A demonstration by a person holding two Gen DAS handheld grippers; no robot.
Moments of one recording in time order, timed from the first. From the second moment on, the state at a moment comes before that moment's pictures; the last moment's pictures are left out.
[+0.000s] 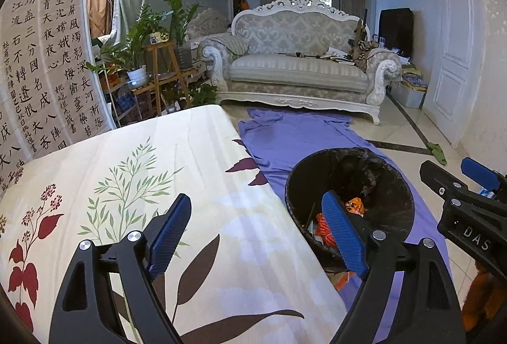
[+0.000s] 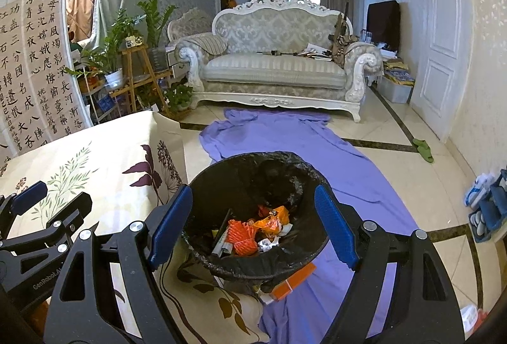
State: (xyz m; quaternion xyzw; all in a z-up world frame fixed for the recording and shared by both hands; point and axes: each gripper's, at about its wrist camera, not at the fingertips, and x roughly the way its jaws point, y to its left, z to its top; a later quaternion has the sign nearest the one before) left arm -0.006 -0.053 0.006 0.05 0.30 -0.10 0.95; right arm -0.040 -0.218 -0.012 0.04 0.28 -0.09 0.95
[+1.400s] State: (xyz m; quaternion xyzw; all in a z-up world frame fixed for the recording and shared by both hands) left arm -0.011 -0.051 0.009 0.05 0.30 -0.10 0.95; right arm -0.044 -0.220 -0.009 0.04 0.27 -0.09 0.96
